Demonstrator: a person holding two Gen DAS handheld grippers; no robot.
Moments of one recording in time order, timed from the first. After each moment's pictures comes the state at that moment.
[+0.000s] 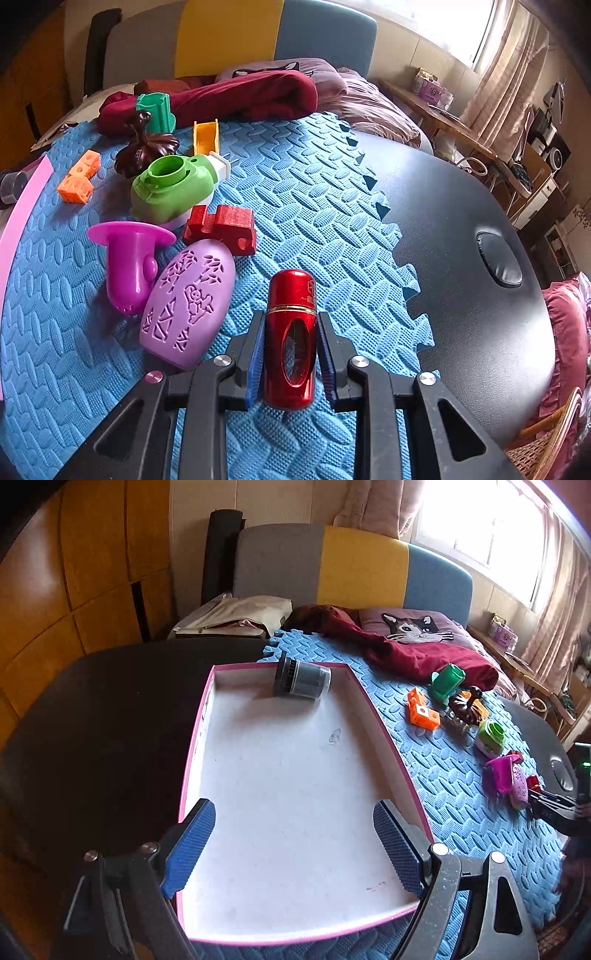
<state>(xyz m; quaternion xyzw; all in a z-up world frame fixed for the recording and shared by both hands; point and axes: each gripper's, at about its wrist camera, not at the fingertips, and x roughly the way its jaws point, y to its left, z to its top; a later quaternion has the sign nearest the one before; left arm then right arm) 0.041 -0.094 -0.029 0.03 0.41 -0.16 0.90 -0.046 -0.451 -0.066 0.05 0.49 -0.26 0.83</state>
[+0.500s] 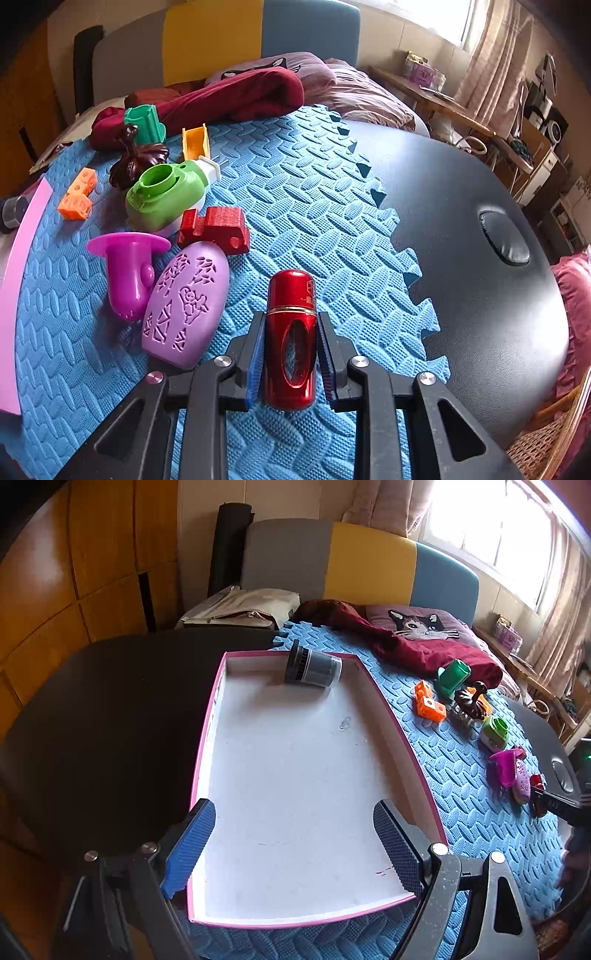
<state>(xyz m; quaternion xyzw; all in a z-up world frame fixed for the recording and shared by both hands) 0.037 -0.081 -0.035 0.02 0.42 -0.15 0.89 -0.052 -0.466 -0.066 0.11 0.48 -0.26 0.83</state>
